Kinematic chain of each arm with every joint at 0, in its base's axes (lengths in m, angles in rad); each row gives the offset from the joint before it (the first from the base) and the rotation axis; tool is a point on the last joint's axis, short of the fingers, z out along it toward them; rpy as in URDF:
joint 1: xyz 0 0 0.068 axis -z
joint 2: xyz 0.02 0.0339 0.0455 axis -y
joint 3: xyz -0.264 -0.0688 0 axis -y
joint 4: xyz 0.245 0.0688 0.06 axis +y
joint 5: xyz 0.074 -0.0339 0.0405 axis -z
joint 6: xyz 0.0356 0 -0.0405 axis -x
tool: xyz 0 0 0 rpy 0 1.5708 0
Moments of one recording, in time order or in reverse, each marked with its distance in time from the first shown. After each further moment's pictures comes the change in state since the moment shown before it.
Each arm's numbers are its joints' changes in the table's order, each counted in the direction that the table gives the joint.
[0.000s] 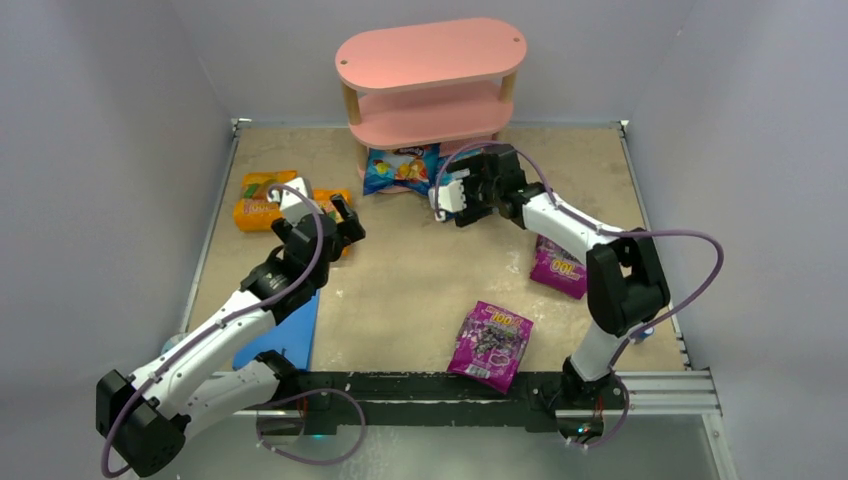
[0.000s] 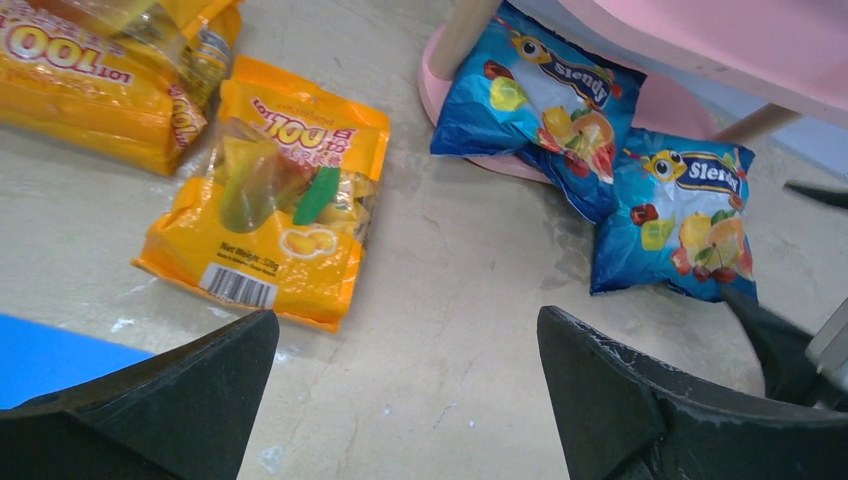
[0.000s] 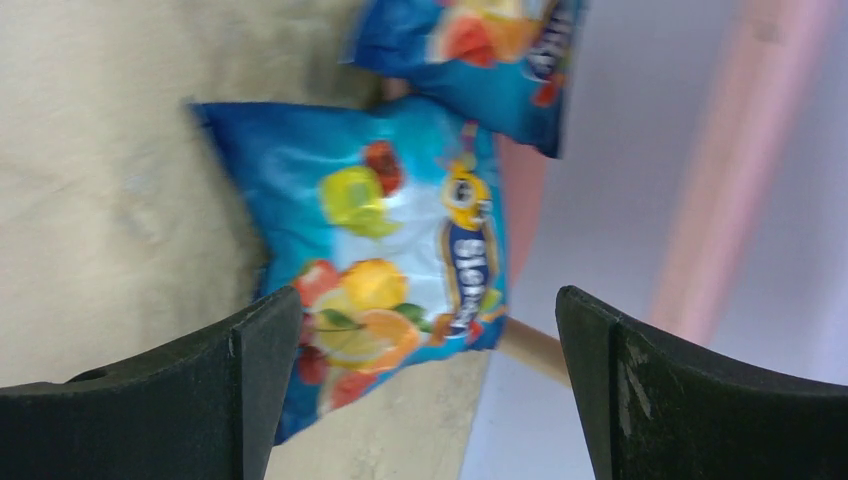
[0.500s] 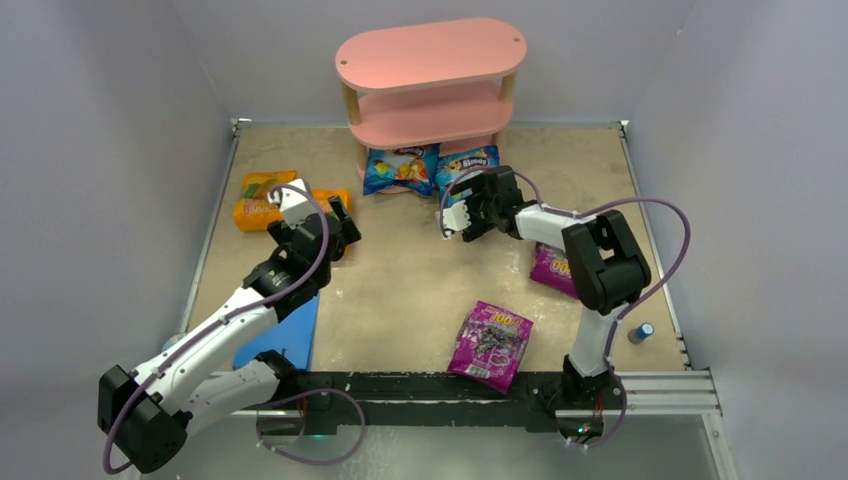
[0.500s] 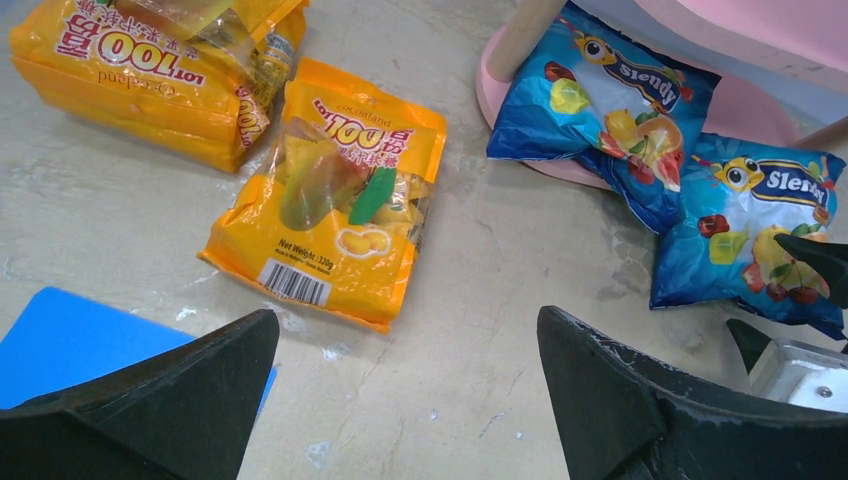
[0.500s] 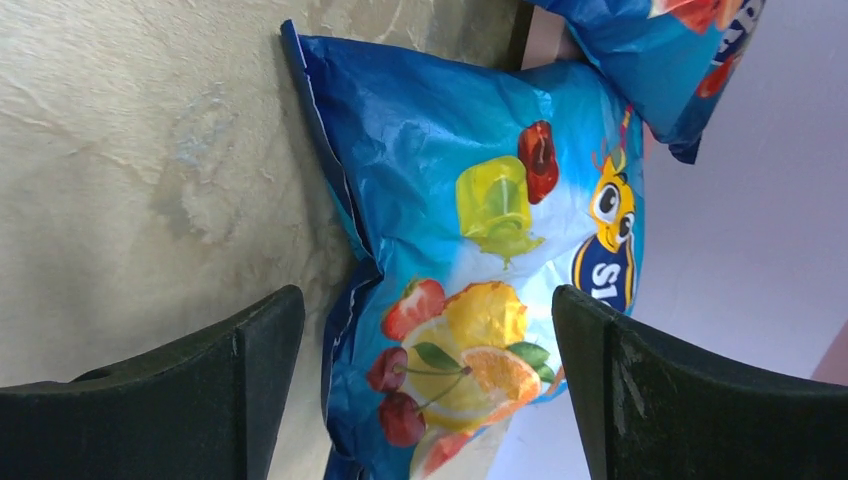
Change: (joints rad) left arm 0.000 -0.006 0.010 0.072 -0.095 -0.007; right arm 0.031 -0.135 -0.167 -0.179 -0.004 0.176
